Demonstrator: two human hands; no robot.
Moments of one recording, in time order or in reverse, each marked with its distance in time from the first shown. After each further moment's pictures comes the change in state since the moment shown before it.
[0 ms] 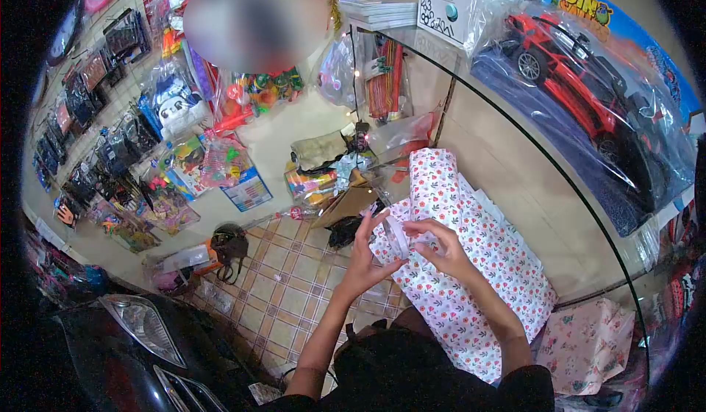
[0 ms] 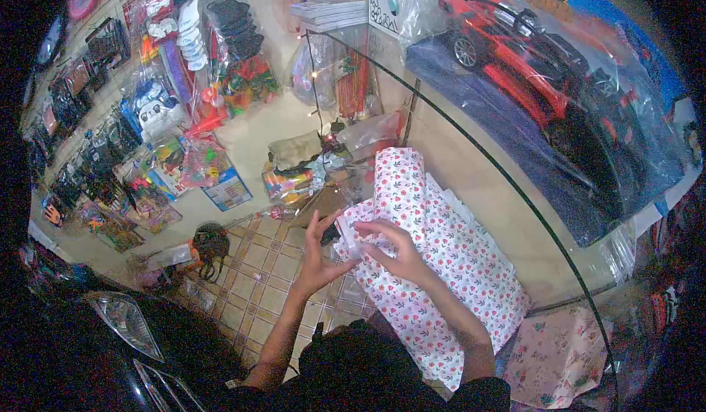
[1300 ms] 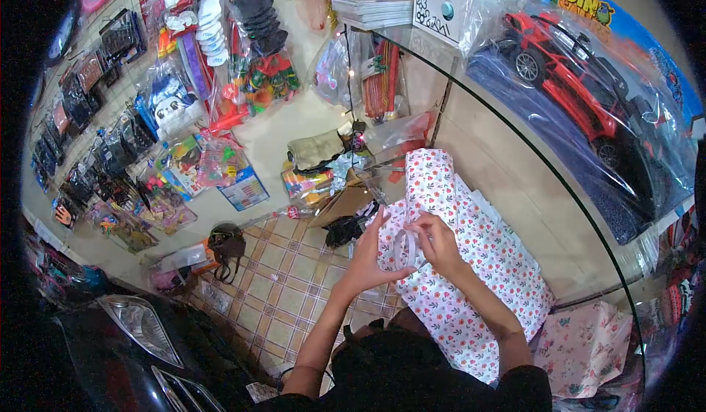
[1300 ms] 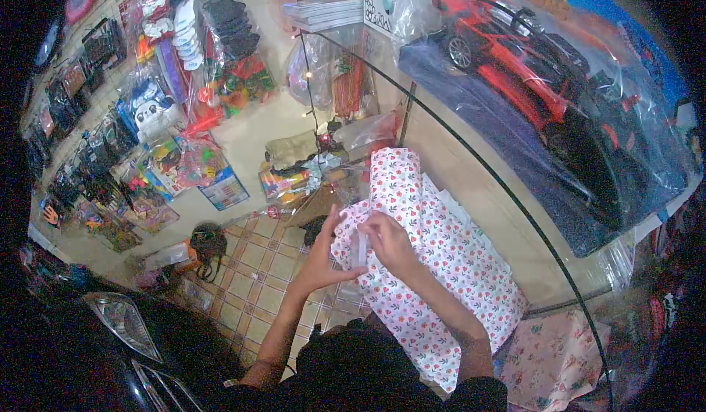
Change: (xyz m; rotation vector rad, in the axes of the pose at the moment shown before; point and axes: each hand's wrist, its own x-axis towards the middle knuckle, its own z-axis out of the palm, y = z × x) left_hand 0.012 0.013 0.003 0.038 -0.189 -0.212; right_hand 0.007 0.034 0.005 -0.421 0.252 -0.157
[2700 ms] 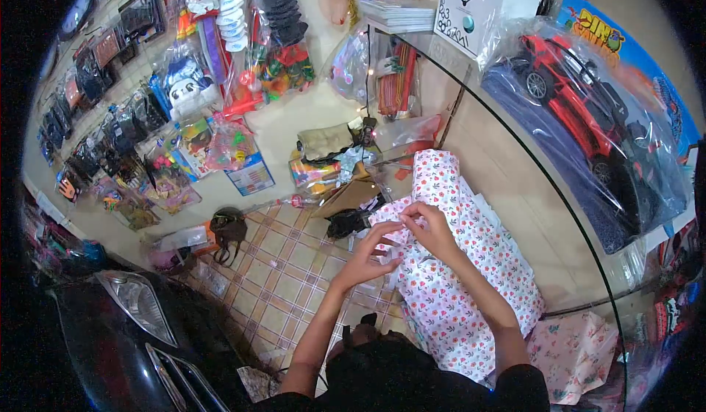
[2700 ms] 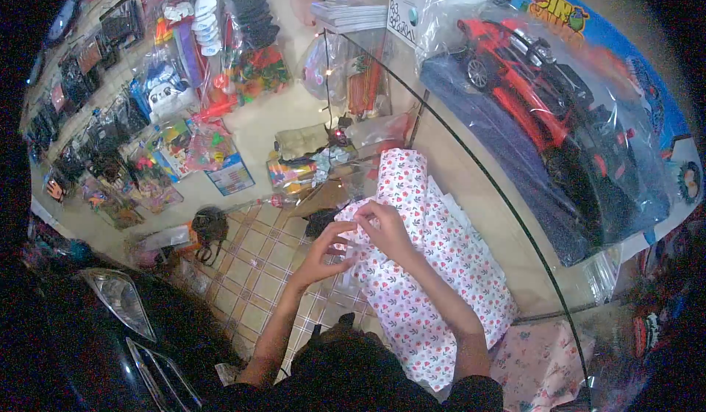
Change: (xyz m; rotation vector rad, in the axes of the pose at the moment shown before) left_hand -0.013 0.000 -0.010 -0.354 -0.072 -0.054; right_hand 0.036 -0.011 0.004 0.125 -0.150 0.111
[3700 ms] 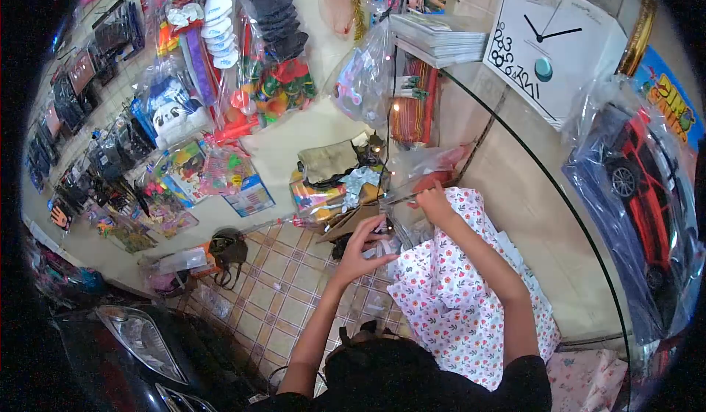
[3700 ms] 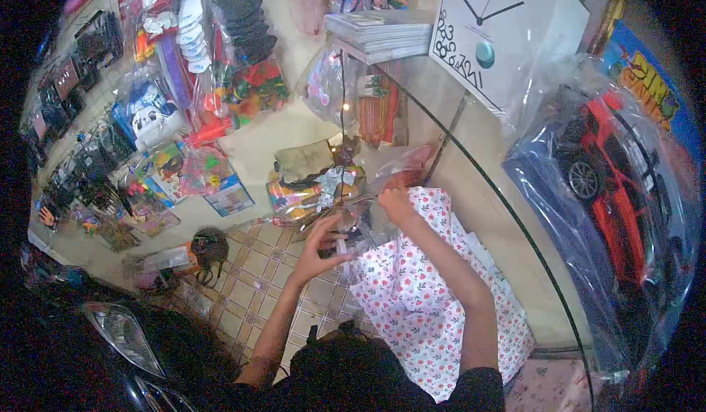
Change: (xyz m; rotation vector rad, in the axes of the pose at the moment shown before) left_hand 0.082 -0.077 -0.095 0.023 0.138 -0.031; right_hand 0.155 0.203 0.031 -1.227 -0.490 -0.028
